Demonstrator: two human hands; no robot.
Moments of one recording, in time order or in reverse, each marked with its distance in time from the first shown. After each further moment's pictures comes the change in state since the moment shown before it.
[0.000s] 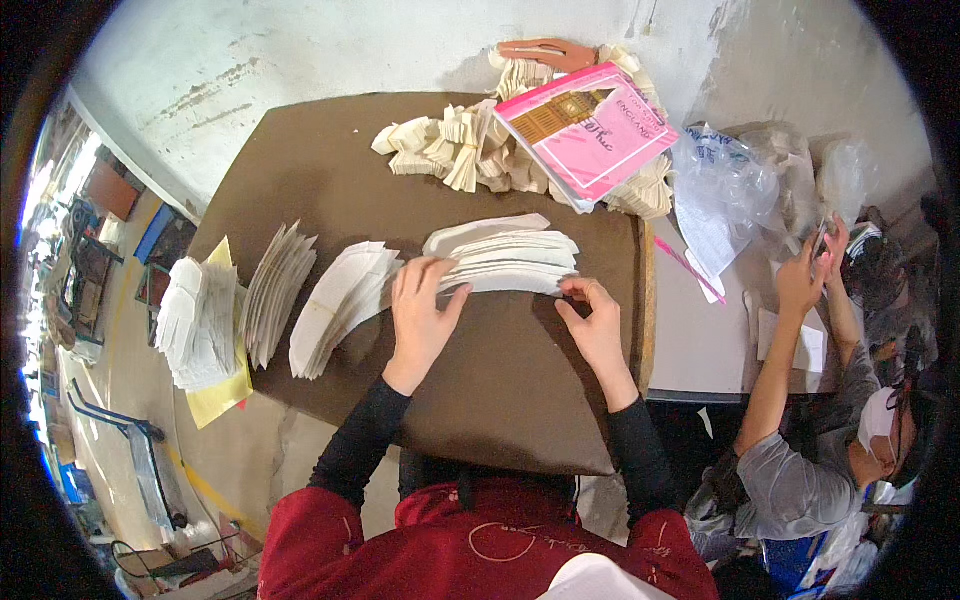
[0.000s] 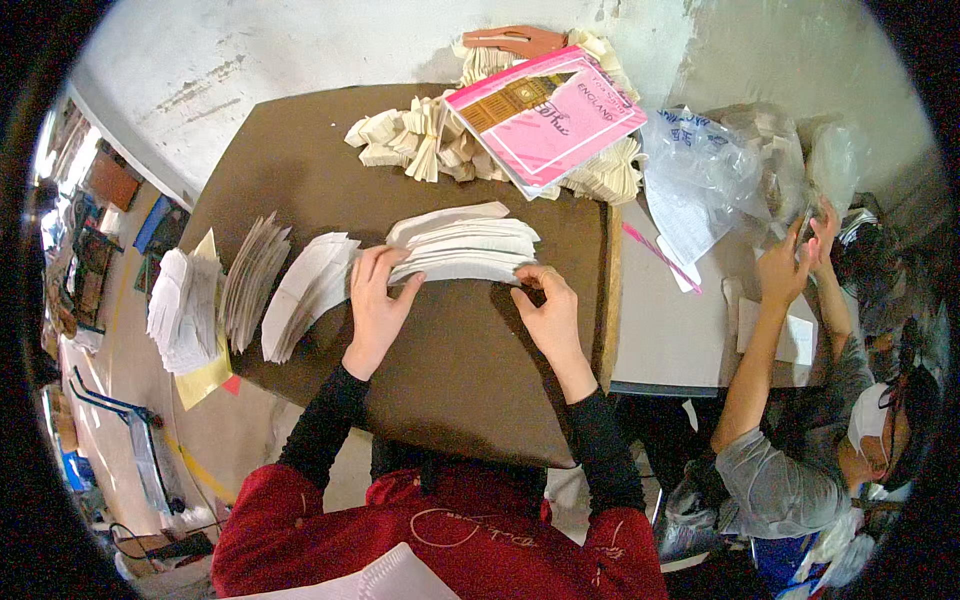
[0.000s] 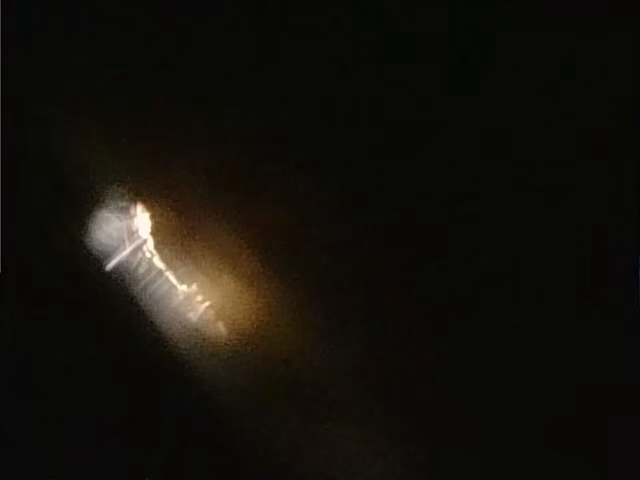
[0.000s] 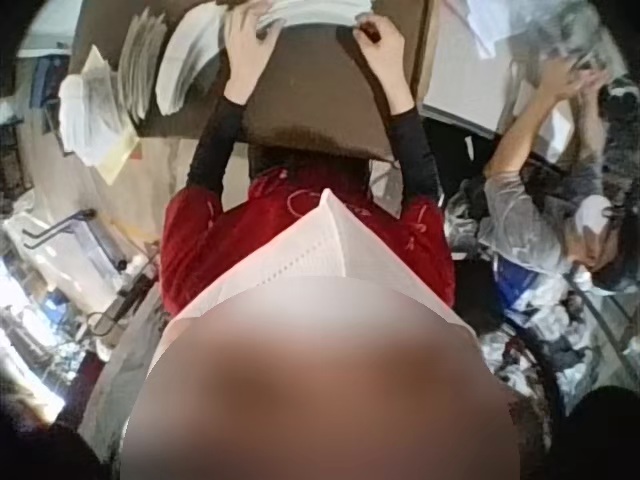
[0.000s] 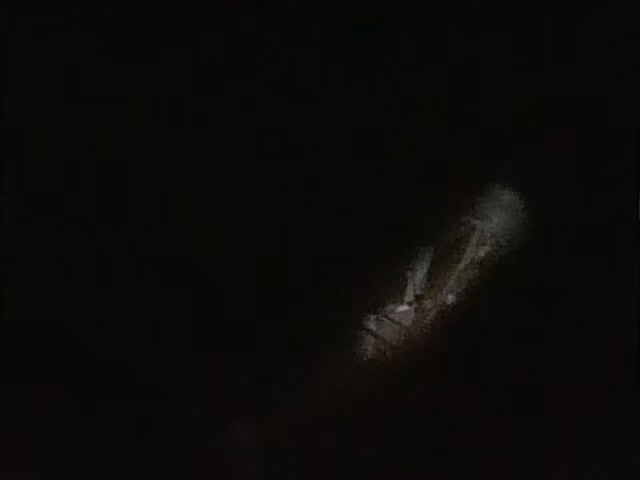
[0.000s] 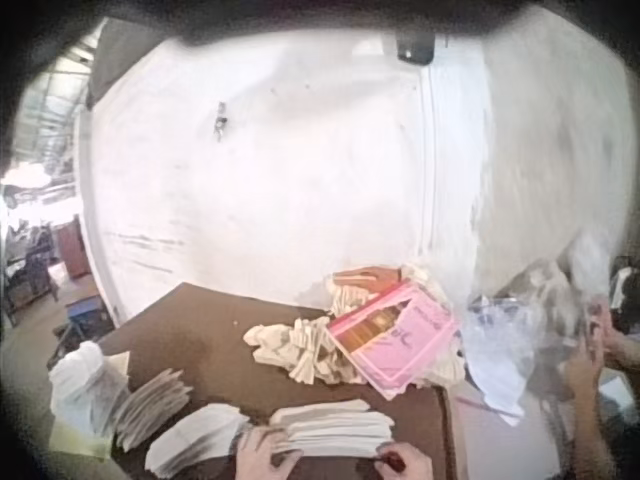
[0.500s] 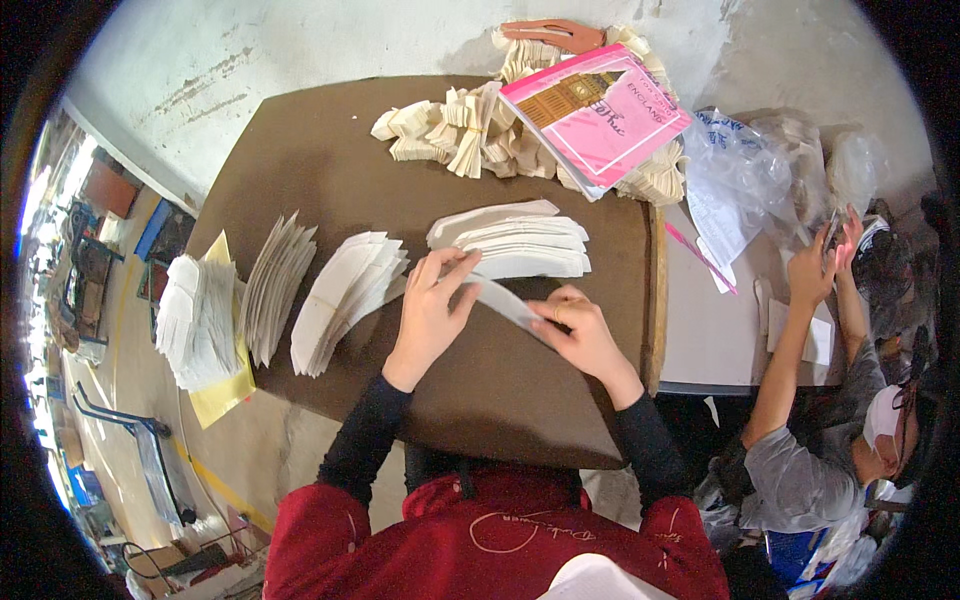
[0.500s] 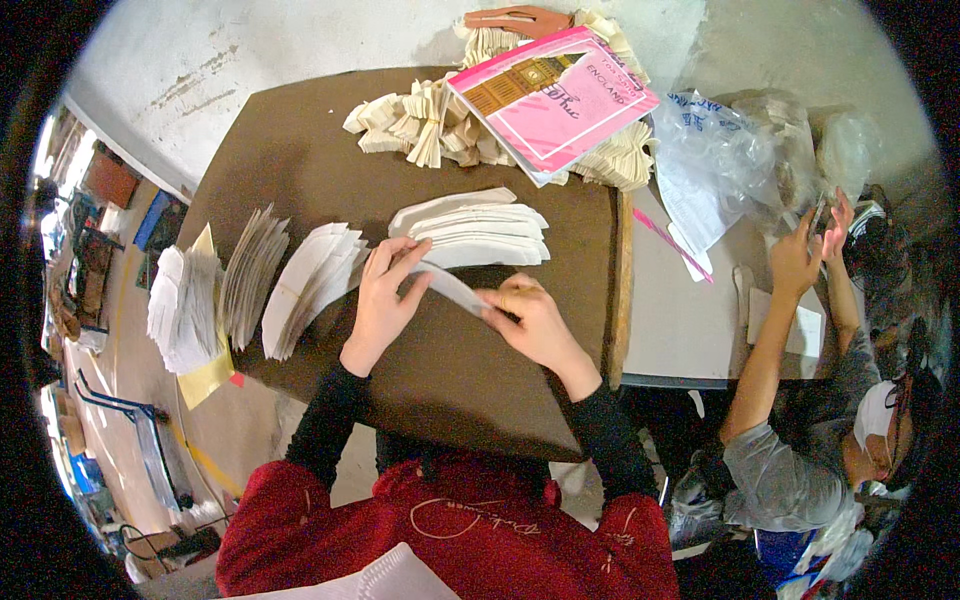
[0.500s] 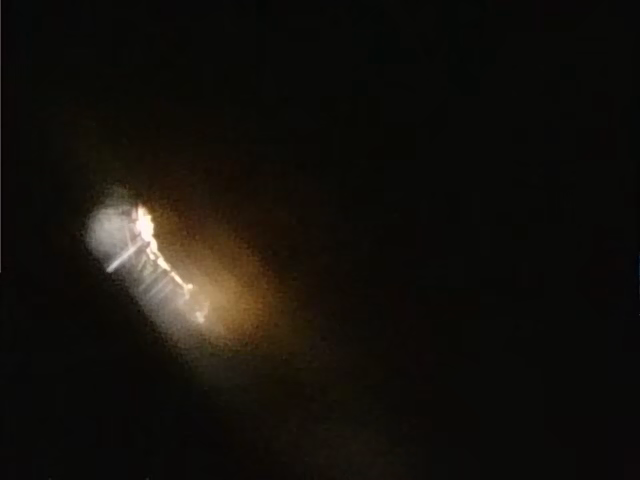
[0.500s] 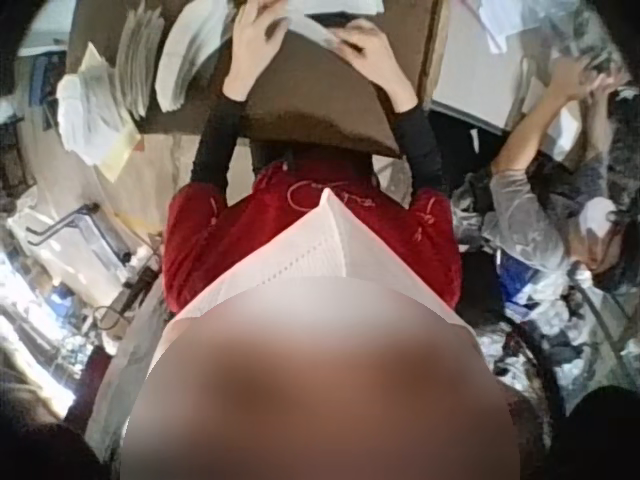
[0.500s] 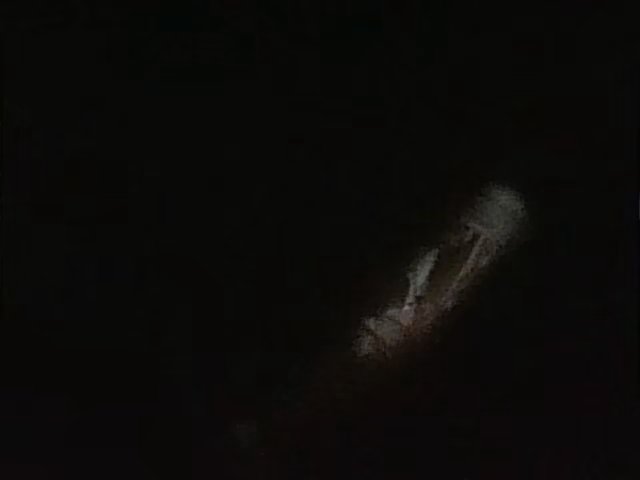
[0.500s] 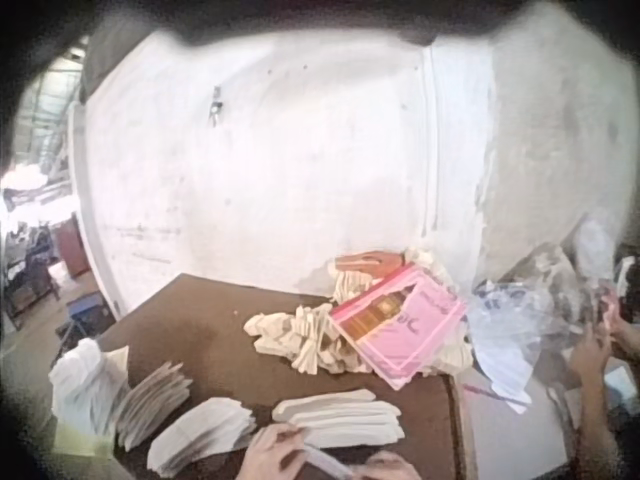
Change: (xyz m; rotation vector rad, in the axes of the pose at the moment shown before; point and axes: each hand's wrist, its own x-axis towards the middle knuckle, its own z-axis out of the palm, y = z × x) left_hand 0.004 -0.001 -0.007 -0.144 -0.145 0.114; right_hand -0.005 -0.033 0.008 0.046 -0.330 -0.276
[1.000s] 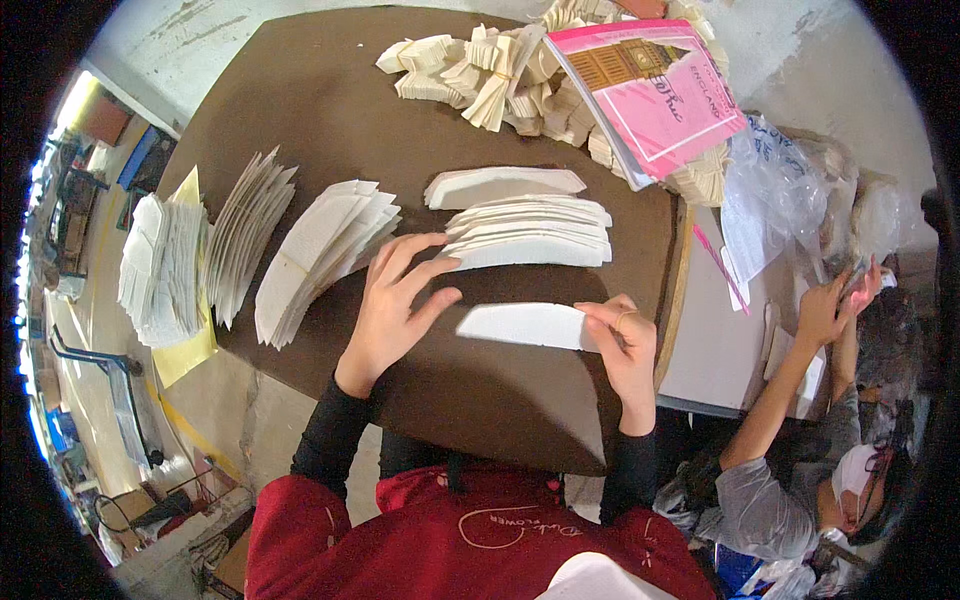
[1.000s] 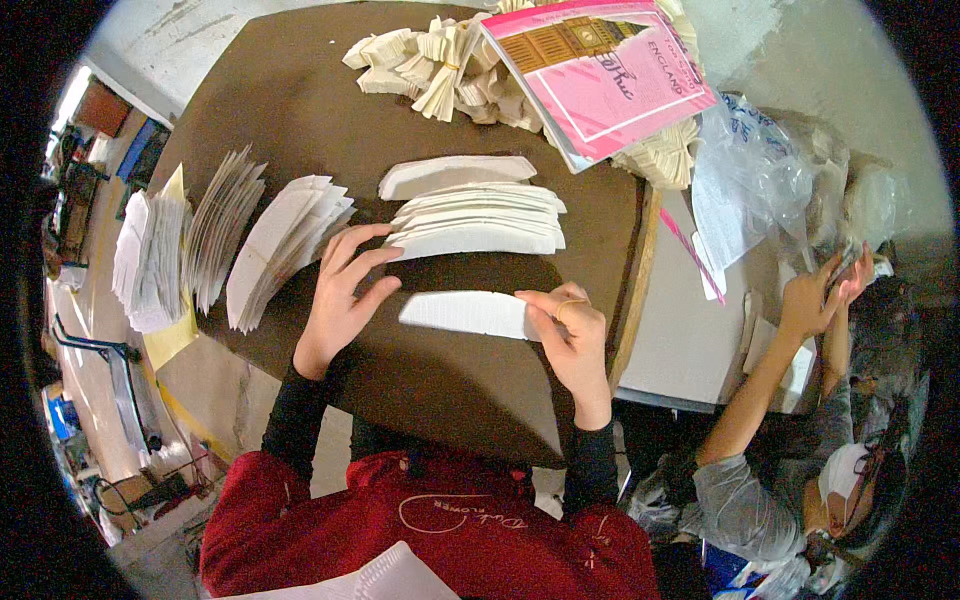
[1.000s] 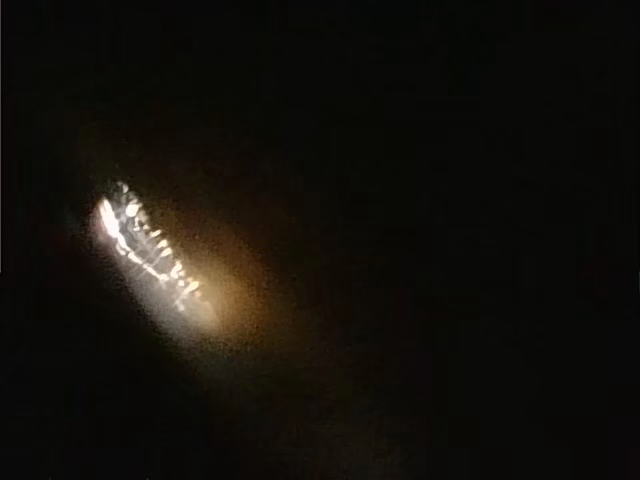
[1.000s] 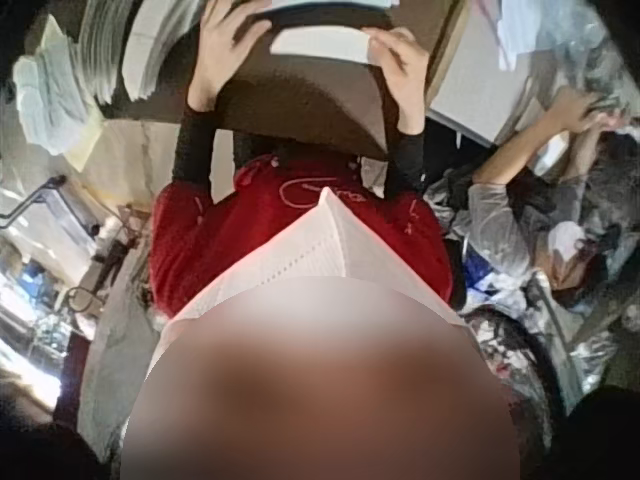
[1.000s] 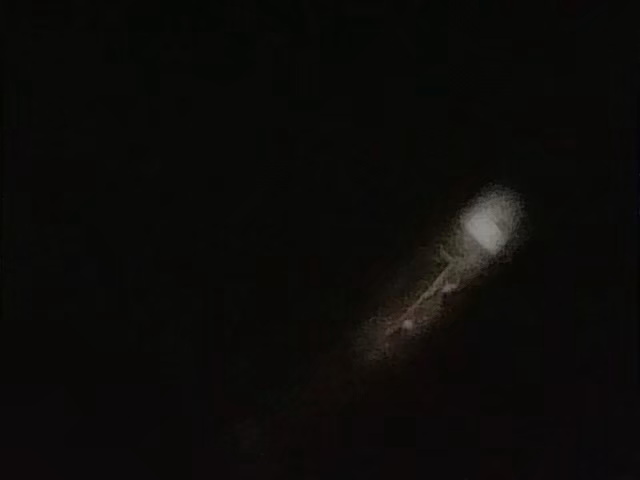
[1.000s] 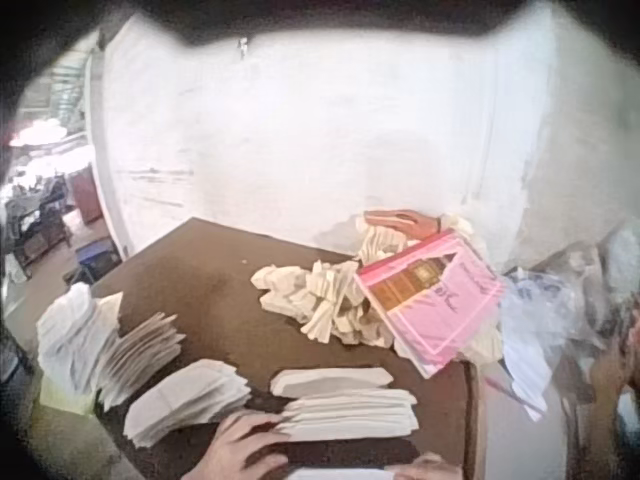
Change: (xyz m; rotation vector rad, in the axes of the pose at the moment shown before) left_hand -0.030 -0.009 -0.023 -0.041 -0.073 -0.121; right_hand -0.027 0.002 -0.026 0.086 0.109 0.283
